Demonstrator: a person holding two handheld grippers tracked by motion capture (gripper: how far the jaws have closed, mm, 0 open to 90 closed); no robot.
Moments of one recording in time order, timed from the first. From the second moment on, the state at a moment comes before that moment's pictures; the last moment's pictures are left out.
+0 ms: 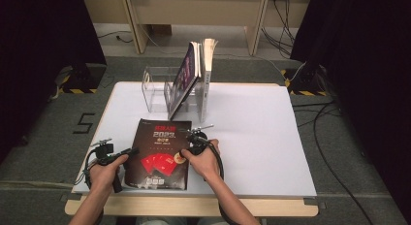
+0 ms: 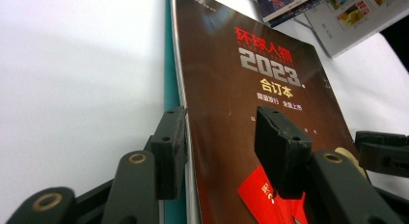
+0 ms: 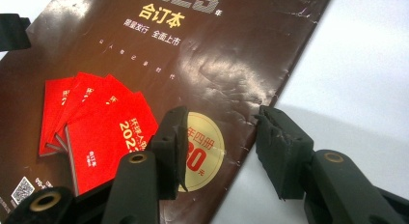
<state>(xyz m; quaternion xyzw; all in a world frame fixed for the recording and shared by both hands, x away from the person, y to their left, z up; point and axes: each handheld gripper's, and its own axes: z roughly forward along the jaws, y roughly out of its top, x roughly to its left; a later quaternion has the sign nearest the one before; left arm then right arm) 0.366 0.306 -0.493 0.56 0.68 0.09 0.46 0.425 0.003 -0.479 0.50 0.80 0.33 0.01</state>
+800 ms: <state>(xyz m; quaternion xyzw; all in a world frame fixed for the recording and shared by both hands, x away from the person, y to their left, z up) 0.367 0.304 -0.503 0.57 0.67 0.04 0.47 0.426 0.003 -0.478 0.50 0.80 0.33 0.00</state>
